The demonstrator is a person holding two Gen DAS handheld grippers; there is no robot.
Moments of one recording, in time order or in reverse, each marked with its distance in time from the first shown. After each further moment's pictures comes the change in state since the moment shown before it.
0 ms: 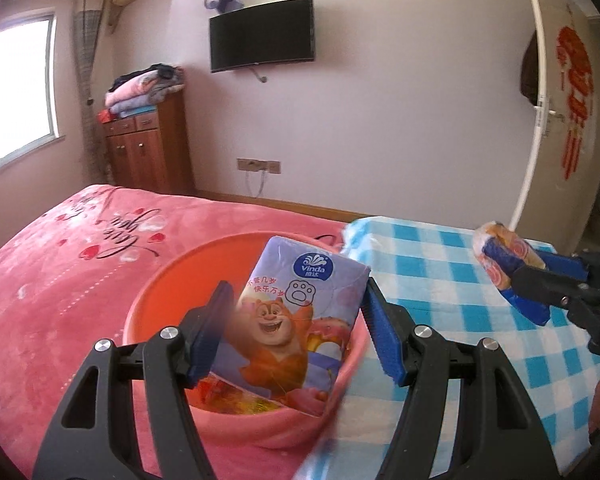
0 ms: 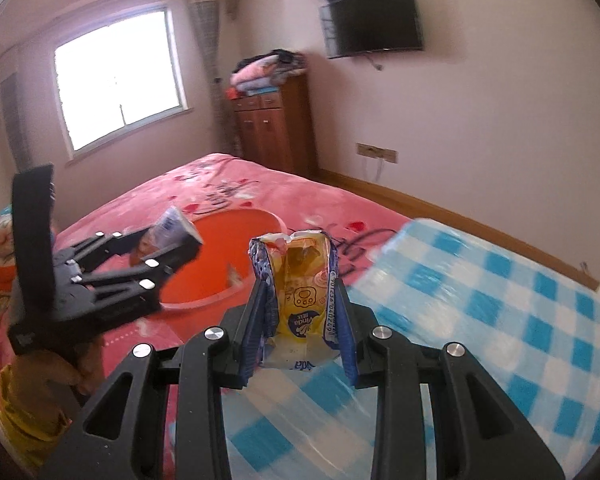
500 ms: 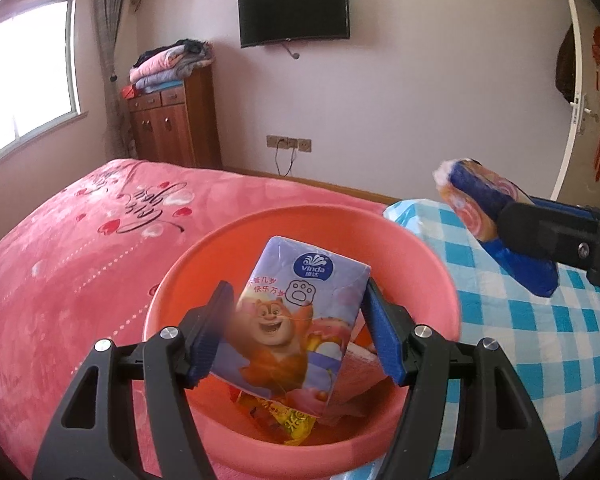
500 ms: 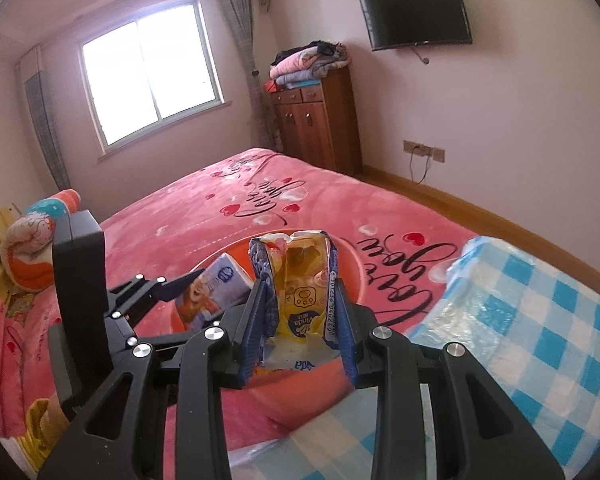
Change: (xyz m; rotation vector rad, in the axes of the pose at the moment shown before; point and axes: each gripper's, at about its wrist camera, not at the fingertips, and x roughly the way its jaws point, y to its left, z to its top) left arm 0.039 0.036 -0.010 -0.048 0.084 0.086; right arm 0.069 0.035 0.040 -0.014 0.037 0.140
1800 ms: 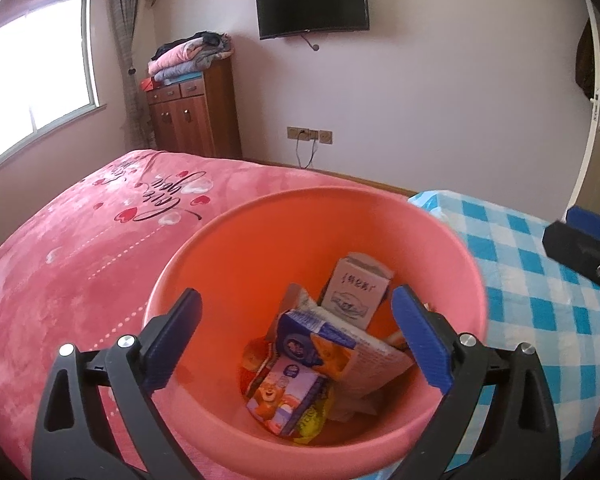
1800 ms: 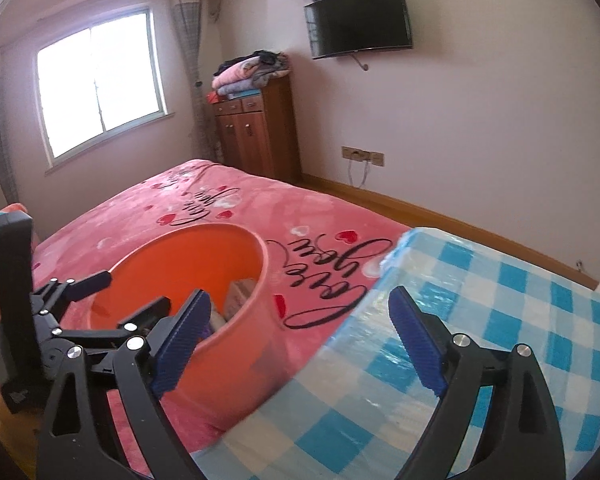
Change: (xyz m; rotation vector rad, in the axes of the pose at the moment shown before) left arm 0.005 -0.008 -0.007 -0.020 0.013 0.076; right arm -0.008 -0.045 -0.034 0.050 -0.062 -0.238
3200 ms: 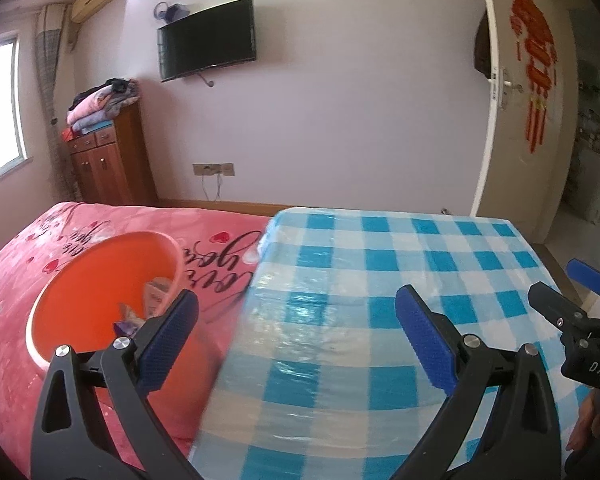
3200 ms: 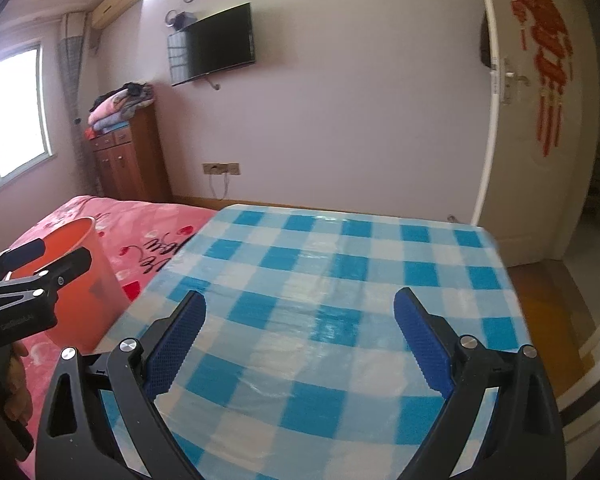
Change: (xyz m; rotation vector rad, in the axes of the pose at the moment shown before) left arm -0.081 -0.169 -0.019 0.166 -0.101 -0.262; right arm -0.162 -0.135 -0.110 0.193 -0.070 -0.437
